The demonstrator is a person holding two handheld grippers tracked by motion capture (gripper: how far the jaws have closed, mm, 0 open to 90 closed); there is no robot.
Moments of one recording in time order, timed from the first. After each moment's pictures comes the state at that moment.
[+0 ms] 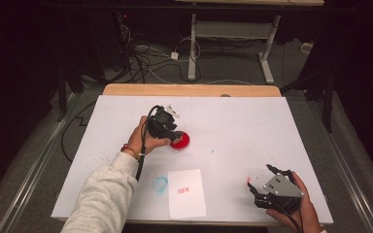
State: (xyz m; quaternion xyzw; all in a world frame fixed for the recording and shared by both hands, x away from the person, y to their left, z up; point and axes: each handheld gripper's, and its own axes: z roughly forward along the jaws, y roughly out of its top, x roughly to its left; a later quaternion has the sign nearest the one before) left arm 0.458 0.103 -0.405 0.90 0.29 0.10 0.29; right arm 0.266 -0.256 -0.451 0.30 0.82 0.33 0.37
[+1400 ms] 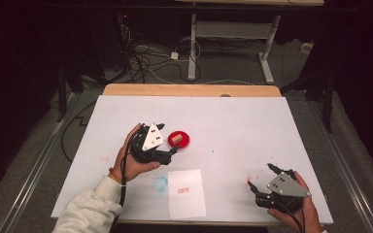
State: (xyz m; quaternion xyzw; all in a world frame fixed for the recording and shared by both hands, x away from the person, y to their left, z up) left arm 0.361 0.129 -0.400 0.84 0.22 0.28 0.41; right arm 0.265 -0.260 -0.445 0.31 0.80 0.36 0.36
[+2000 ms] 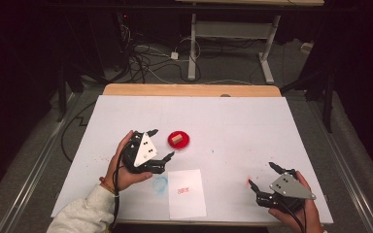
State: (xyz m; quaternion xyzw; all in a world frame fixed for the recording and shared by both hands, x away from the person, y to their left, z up) left arm 0.332 0.143 -0.405 0.83 0.20 0.32 0.41; right arm 0.261 -0.261 -0.439 0.31 0.79 0.38 0.37
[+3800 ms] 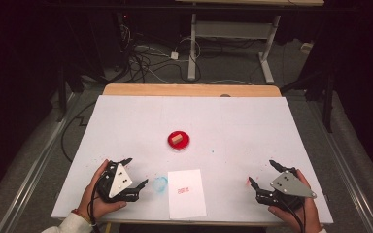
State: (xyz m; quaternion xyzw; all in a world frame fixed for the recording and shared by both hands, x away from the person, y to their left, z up) left arm 0.282 0.210 -0.470 0.85 0.25 0.31 0.36; right arm 0.266 -0.261 -0.440 0.31 0.78 0.39 0.38
